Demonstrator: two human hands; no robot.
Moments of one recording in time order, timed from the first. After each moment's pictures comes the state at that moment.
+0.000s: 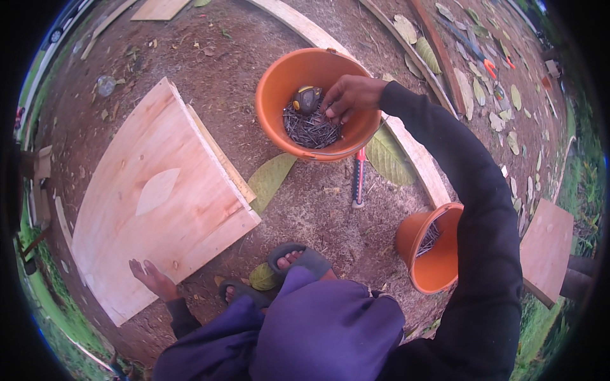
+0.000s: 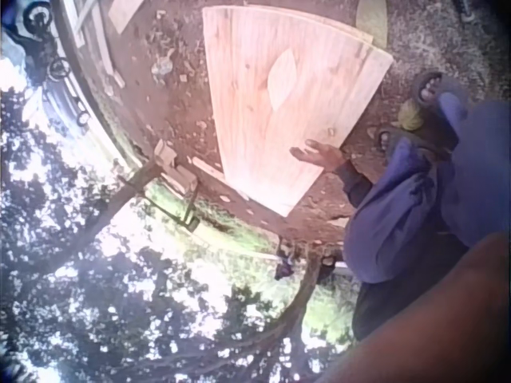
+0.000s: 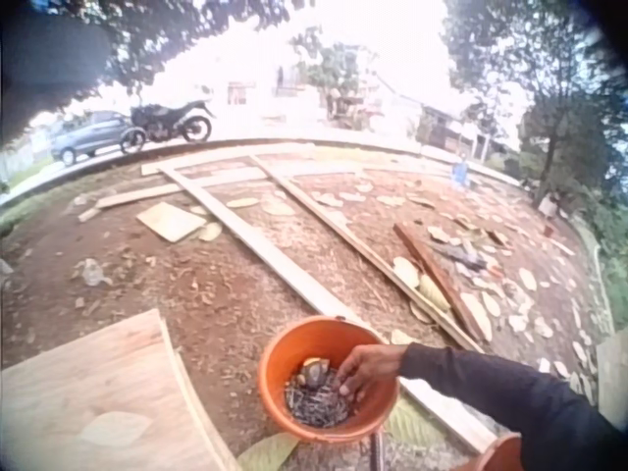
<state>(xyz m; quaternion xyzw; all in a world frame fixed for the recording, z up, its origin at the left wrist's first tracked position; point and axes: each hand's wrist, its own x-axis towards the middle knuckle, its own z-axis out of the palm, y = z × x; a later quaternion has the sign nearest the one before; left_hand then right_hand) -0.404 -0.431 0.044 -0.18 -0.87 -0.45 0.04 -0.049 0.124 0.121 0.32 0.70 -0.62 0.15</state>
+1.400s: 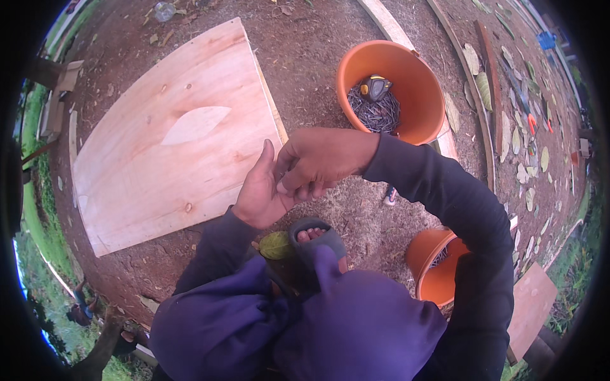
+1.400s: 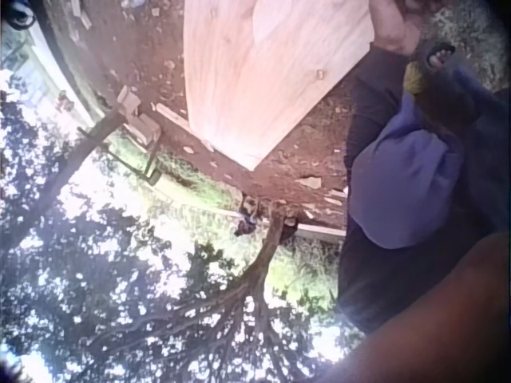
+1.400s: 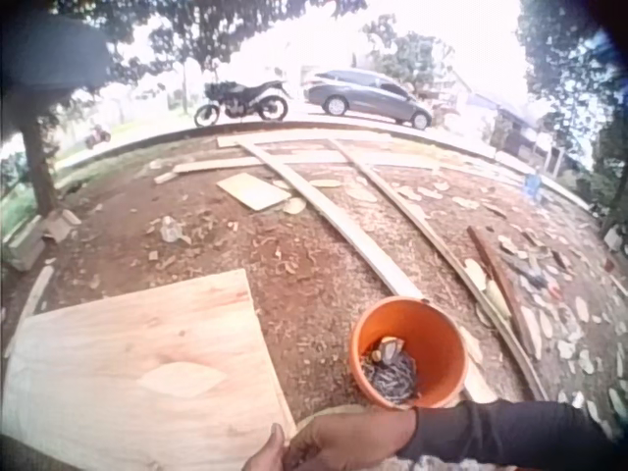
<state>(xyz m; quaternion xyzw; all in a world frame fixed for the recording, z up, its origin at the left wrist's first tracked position) -0.282 -0.248 0.083 -0.08 -0.11 -0.62 -0.77 -0.187 -0.077 0.198 0.15 0.68 -0.63 0.34</state>
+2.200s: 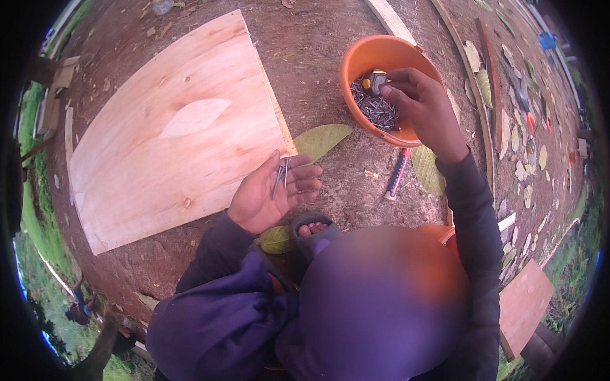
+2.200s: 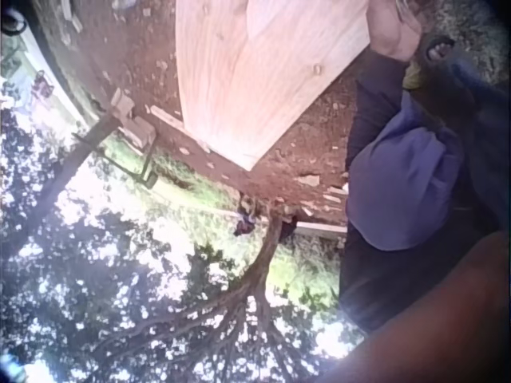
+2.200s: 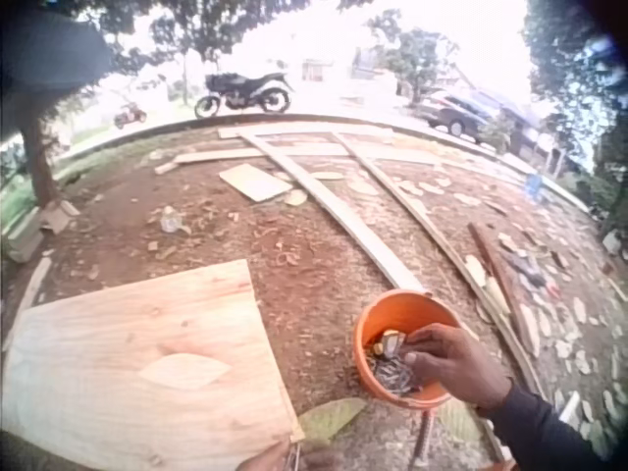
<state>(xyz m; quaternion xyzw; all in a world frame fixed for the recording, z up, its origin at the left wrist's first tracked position) -0.277 -0.260 0.107 0.03 -0.25 -0.59 -0.77 -0.087 -0.010 0.185 0.37 0.77 -0.48 -0.19</state>
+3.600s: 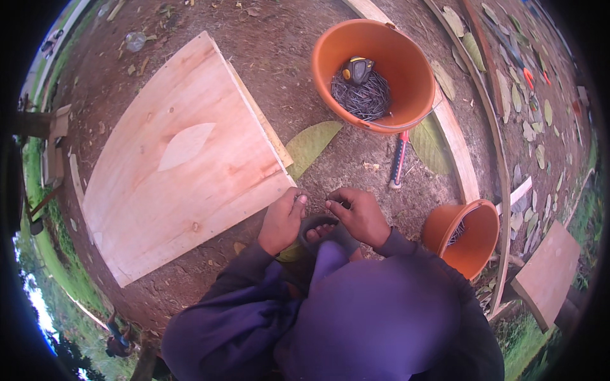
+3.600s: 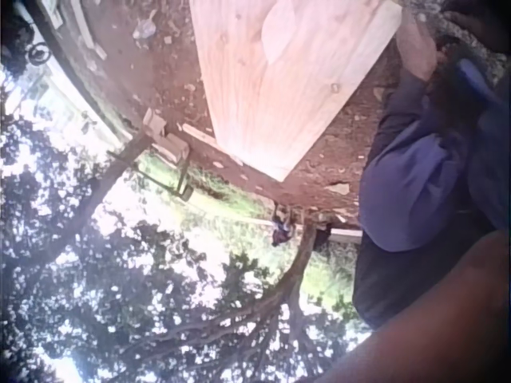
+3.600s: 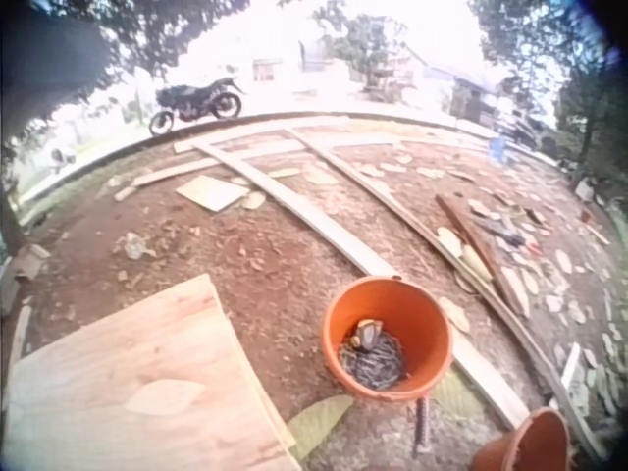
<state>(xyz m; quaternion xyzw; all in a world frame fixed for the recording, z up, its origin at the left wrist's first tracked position) -0.235 -0.280 0.067 -0.40 -0.69 -0.34 -0.49 -0.049 -0.181 0.087 0.44 0.71 -0.54 -0.06</state>
